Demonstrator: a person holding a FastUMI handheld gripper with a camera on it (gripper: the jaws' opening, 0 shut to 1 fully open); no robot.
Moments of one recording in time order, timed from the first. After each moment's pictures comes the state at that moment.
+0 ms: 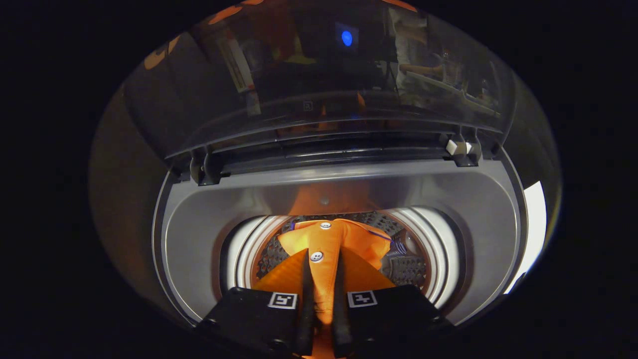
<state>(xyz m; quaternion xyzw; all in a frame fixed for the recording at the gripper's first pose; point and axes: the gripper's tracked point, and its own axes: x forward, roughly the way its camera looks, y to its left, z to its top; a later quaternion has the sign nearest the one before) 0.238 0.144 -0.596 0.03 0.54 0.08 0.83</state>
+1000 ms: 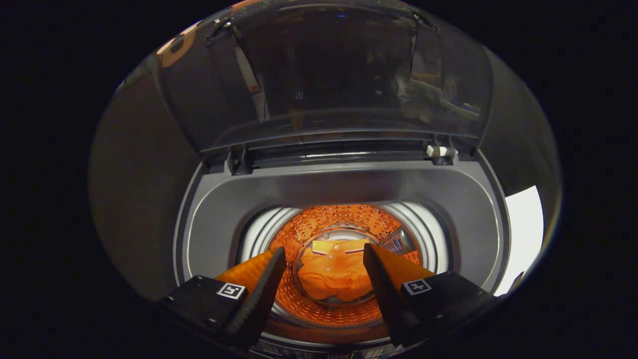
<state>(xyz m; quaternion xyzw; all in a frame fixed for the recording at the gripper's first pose) 0.209 0.147 -0.548 0.03 0.49 0.09 0.86</state>
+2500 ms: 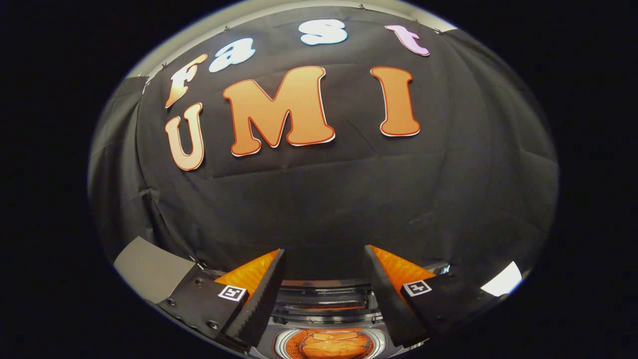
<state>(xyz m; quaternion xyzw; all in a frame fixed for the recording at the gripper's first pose) 0.400 0.131 -0.238 0.05 0.23 0.11 0.97</state>
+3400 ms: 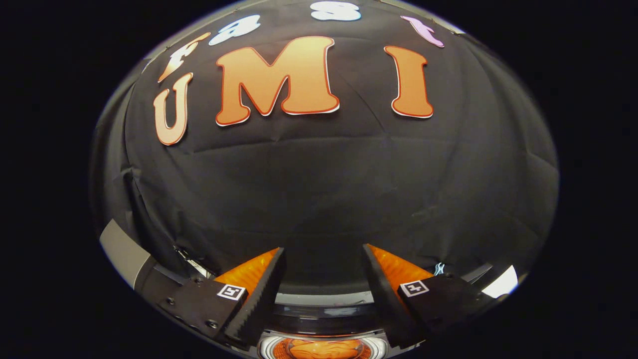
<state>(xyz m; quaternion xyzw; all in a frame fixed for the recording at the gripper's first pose) 0.445 0.143 -0.301 0.01 0.26 0.08 0.96</state>
